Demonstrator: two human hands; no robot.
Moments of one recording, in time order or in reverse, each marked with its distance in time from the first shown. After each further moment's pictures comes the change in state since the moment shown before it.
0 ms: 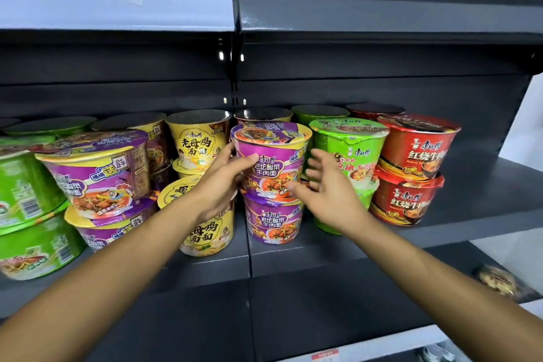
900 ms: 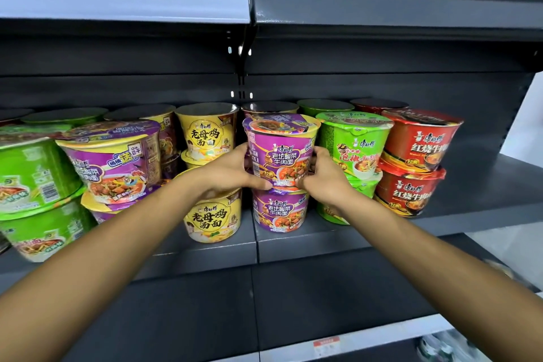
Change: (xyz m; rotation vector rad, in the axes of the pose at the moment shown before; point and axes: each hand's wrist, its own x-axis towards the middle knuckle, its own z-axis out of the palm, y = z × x) left_hand 0.001 0.012 -0.012 0.585 -0.193 -0.110; right_hand 0.029 0.010 0.019 -0.112 -0.002 0.264
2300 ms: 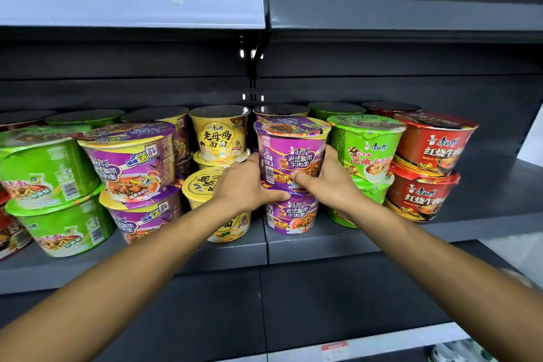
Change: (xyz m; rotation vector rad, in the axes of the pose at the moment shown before) left_hand -0.009 -0.015 0.020 0.737 0.422 0.067; right_hand -0.001 -0.001 0.006 0.020 0.046 -0.130
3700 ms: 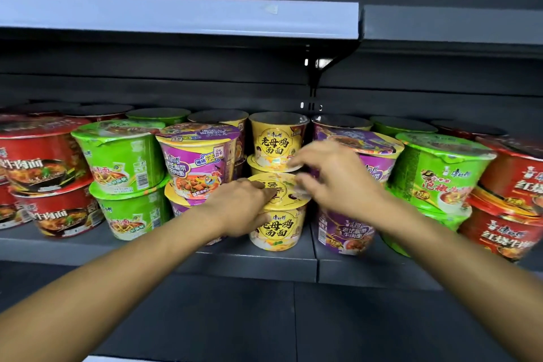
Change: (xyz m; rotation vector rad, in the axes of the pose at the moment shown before) left_hand -0.042 -0.068 -0.059 0.572 -0.269 0.207; right_hand -0.017 -0.096 0.028 -0.492 -0.143 -0.824
